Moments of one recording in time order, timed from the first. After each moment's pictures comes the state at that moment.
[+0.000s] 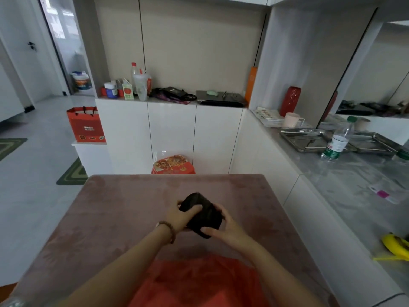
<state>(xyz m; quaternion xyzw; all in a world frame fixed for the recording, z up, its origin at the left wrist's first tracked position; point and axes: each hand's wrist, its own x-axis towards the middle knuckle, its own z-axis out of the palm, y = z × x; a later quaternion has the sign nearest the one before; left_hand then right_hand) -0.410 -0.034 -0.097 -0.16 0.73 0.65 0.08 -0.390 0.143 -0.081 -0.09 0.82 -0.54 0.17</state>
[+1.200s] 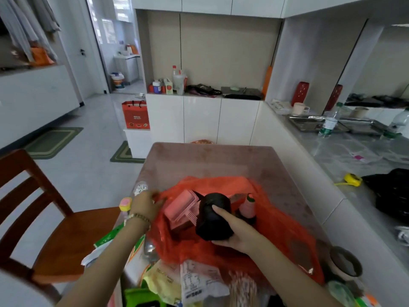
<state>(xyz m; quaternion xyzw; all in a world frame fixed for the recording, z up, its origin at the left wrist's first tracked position) -0.003 -0.141 0.006 -0.17 0.92 0.34 -0.14 -0.034 0.098 -0.019 0.14 0.56 -0.73 0.36</state>
